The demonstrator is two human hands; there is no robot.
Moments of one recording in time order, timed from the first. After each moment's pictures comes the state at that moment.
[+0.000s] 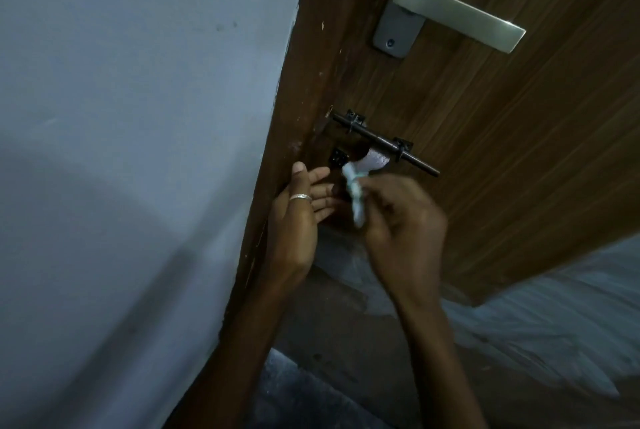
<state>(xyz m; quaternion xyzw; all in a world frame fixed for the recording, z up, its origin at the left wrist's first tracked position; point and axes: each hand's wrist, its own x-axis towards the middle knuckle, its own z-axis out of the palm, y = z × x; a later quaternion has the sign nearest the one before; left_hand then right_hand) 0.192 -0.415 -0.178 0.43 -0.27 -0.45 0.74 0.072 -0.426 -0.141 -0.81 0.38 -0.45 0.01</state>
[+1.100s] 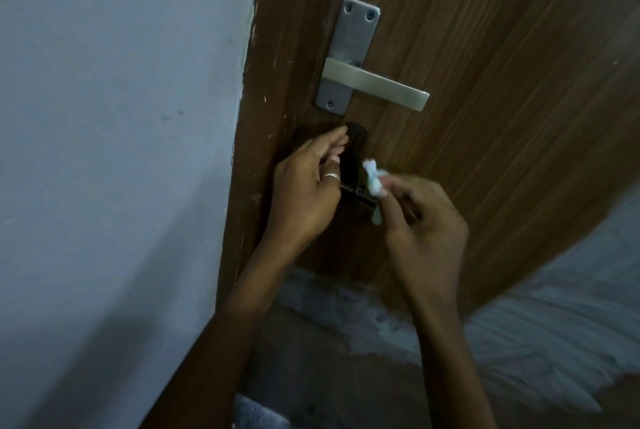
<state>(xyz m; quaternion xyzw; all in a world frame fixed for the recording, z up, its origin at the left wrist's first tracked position) 0.192 -0.454 -0.090 0.47 -0.55 -0.19 0.66 0.046 -0.429 -0.077 -0.72 0.41 -0.55 0.06</state>
